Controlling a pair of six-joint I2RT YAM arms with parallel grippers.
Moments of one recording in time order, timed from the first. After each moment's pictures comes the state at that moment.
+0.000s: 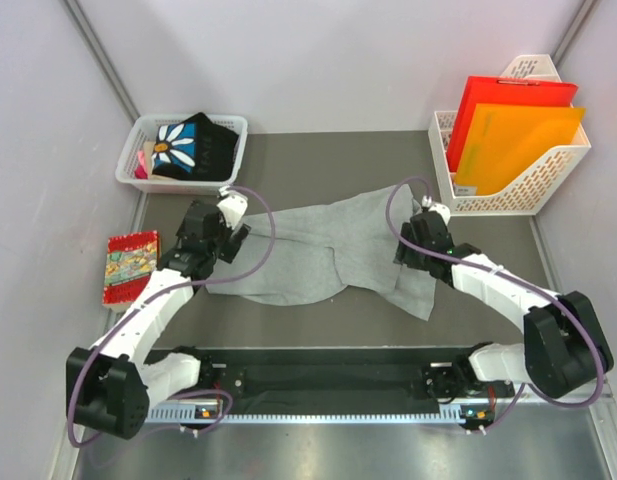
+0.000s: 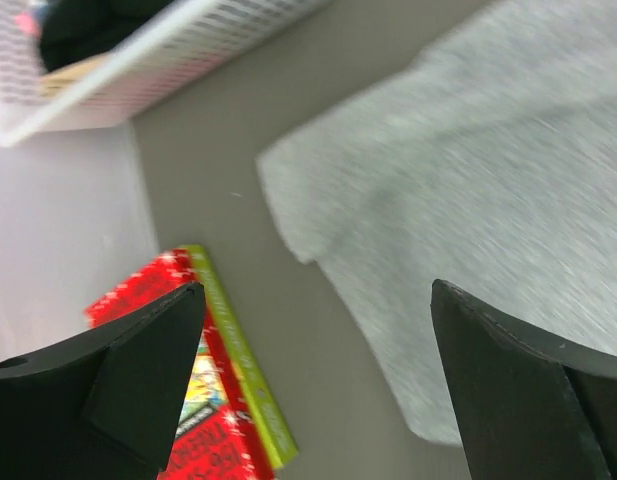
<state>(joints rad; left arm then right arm) -0.24 1.10 0.75 -0.24 -0.30 0.42 0.42 1.30 0.71 -0.25 0.23 0.54</state>
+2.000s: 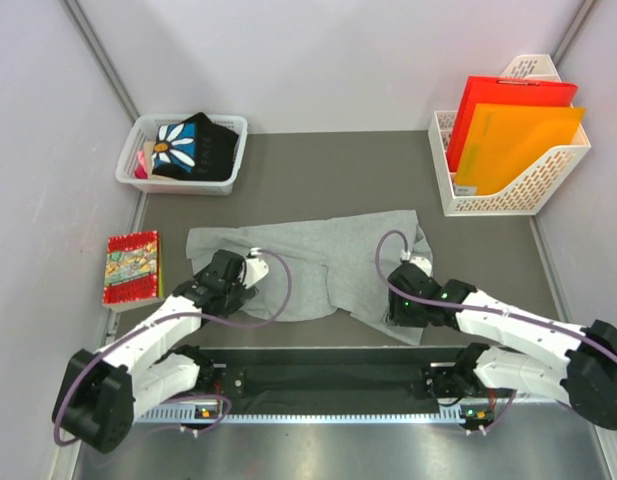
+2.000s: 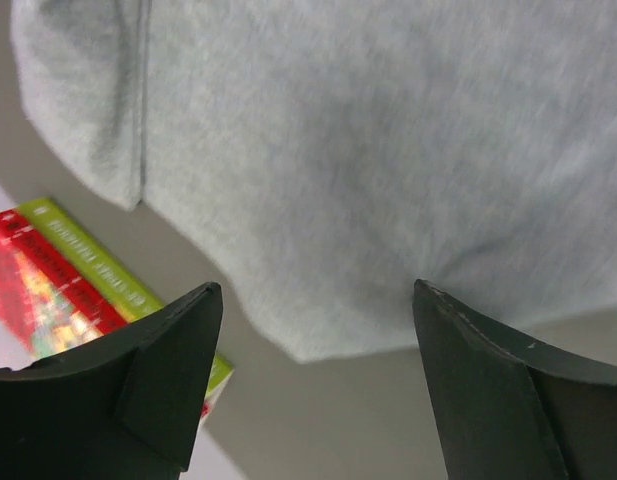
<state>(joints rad) -0.44 1.02 0.44 -0.39 -0.32 0.55 0.82 1.05 0.49 -0.56 0.15 0.82</state>
